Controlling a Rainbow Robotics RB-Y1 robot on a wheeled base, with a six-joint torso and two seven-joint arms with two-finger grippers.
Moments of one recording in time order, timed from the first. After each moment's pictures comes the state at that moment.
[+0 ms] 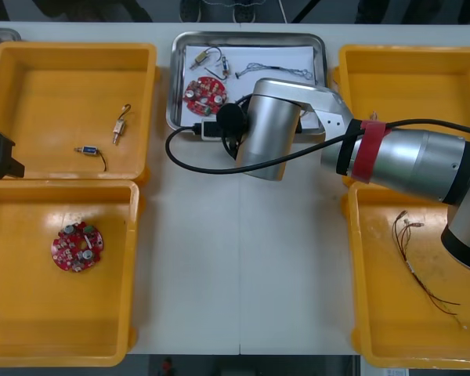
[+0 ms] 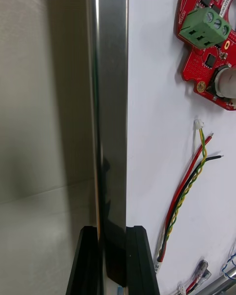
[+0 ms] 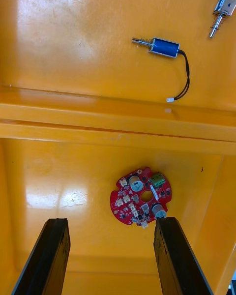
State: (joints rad) right arm -1.21 -0.43 1.19 -1.24 -0.41 1.09 1.78; left arm -0.36 0.88 0.22 -2.05 0.91 1.91 -1.08
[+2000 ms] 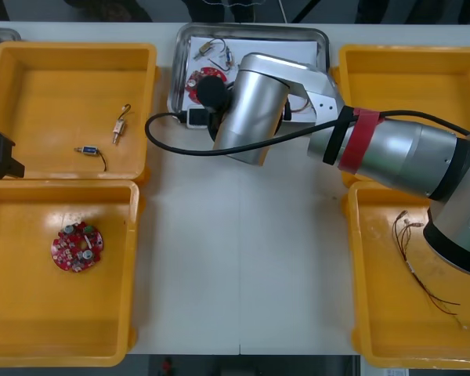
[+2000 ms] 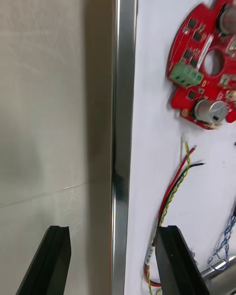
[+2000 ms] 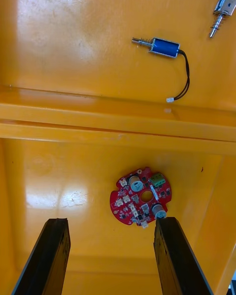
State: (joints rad) right arm -1.22 -0.38 1.06 -1.29 -0.42 1.23 1.85; left arm -0.36 0.88 0.22 -2.05 0.91 1.91 -1.08
